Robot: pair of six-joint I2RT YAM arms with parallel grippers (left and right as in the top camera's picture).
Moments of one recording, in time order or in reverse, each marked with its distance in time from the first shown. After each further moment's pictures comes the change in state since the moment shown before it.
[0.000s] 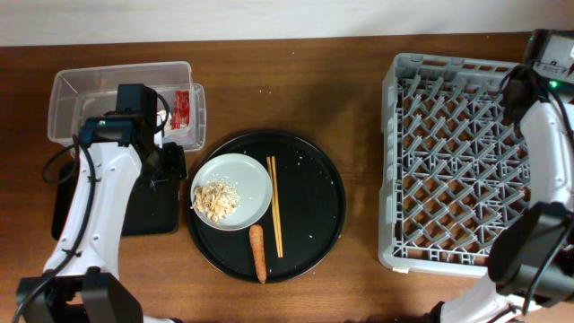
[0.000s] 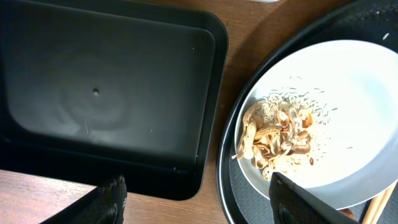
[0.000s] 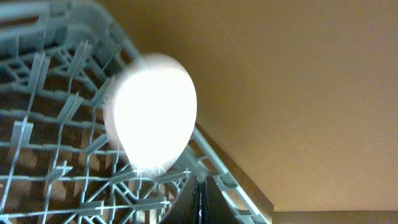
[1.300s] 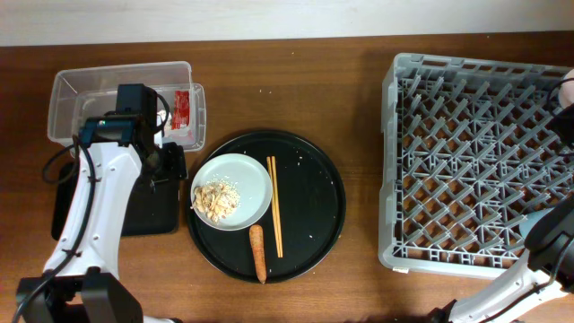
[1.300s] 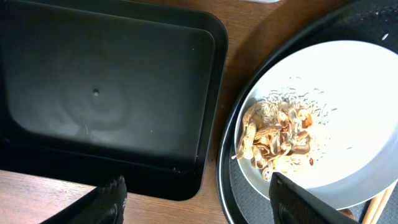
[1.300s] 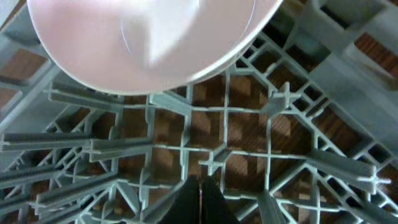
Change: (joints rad) left arm 0.000 0.000 0.000 0.000 0.000 0.000; right arm -0.389 0.222 0.068 0.077 -1.081 0.250
